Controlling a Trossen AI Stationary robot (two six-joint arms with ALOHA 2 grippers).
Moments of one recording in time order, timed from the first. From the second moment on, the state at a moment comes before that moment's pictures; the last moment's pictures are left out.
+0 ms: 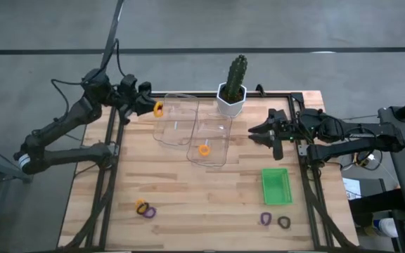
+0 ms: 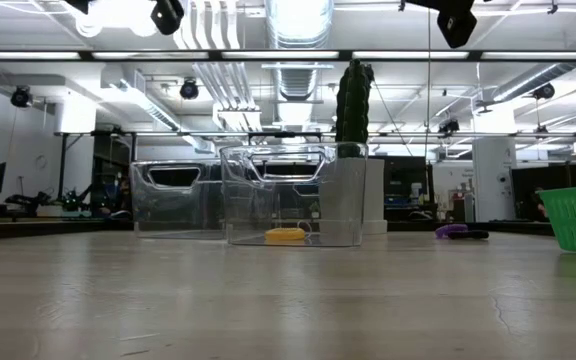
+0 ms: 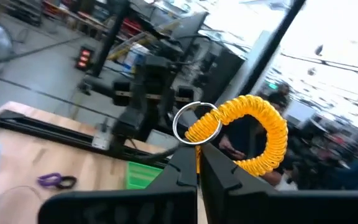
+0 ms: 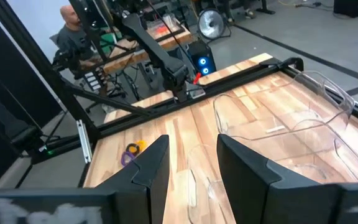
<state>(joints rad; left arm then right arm) 0.68 0.85 0.94 0.05 0.88 -0.51 -0.03 0.79 0.78 -0.17 0.00 0.39</state>
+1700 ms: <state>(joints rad) 0.09 1.49 1.45 -0.17 -0.43 -0.16 -0.04 1.33 1.30 -0.27 0.41 -0.06</state>
